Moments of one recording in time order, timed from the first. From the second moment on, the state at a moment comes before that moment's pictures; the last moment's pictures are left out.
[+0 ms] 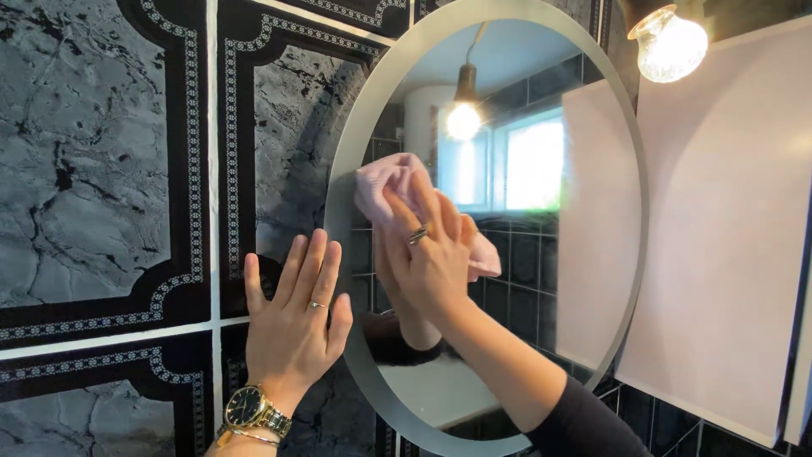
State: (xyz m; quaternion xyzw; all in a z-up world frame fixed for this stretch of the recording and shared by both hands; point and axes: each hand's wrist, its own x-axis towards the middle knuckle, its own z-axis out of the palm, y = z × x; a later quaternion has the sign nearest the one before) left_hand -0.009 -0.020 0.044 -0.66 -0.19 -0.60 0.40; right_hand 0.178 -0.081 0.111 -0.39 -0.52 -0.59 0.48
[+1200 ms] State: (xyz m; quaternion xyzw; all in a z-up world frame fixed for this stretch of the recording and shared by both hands) left_hand -0.004 -0.012 0.041 -0.68 -0.17 -0.60 0.38; right_hand 0.284 -0.069 0.019 -0.61 -0.28 -0.33 0.67
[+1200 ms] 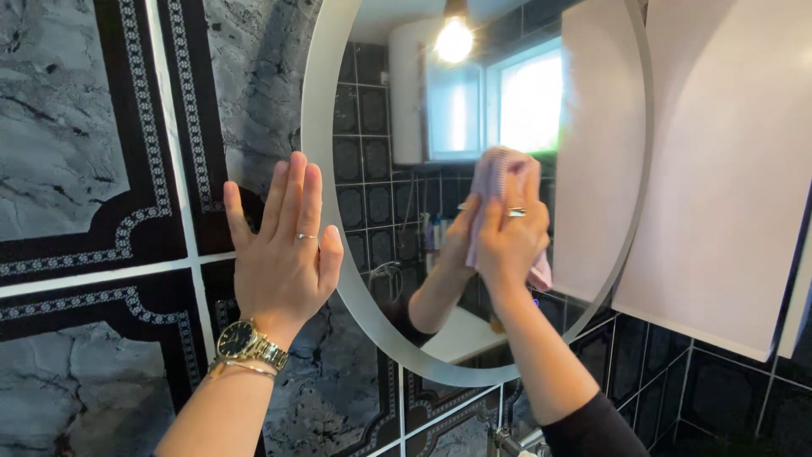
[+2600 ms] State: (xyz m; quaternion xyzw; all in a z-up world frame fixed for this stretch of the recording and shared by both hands) left_hand -0.004 -0.018 0.042 -0.70 -0.23 -0.54 0.40; right_hand 0.277 -0.050 -0.149 -0.64 -0.24 -0.40 0.61
